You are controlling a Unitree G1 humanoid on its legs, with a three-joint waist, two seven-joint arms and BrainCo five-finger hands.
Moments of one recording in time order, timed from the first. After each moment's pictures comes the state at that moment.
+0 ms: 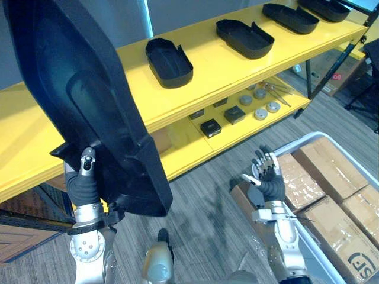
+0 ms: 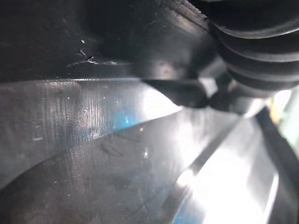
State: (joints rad) left arm 0.26 0.11 0.16 -0.37 -0.18 -0.50 0.09; right arm 0.11 -0.09 0.08 0.05 0.33 -0.41 0.01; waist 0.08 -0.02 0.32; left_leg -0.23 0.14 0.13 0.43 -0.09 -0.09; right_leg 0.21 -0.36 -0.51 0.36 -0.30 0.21
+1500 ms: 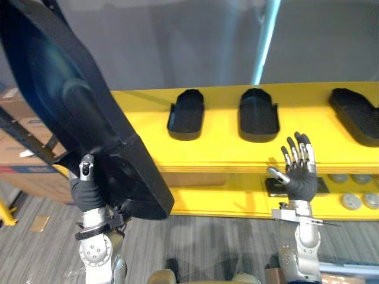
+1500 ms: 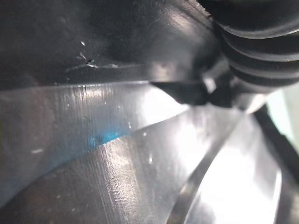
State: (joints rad) left arm 0.22 0.02 0.07 -0.36 -0.19 -0.55 0.10; right arm 0.08 -0.12 -0.14 -0.03 0.39 -0.51 0.04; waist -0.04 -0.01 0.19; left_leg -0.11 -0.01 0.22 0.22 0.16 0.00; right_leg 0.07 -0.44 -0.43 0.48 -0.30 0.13
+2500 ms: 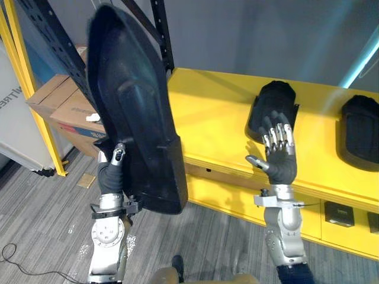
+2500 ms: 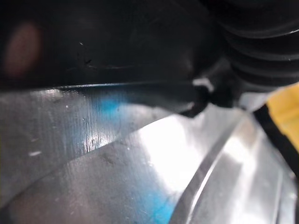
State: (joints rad) left arm 0.07 0.14 0.07 -0.26 0.05 -0.34 0.20; right arm 0.00 -0.10 0.07 -0.12 0.31 -0.53 0.04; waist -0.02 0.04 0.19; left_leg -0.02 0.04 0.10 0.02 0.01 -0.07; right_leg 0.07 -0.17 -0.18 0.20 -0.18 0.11
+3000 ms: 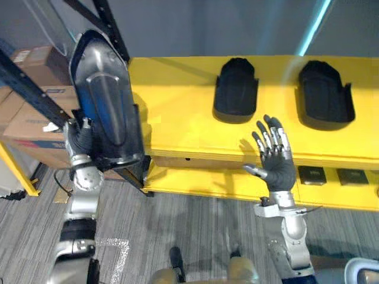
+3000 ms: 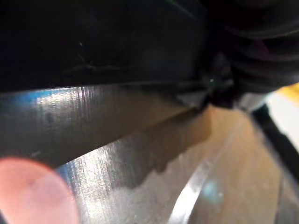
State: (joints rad) left arm -0.51 0.48 0.18 0.51 0.10 -0.13 0.43; right arm 0.09 -0.16 0.14 -0.27 0.38 -0.45 0.14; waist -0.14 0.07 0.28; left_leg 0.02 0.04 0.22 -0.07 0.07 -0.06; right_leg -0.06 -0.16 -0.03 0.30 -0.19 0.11
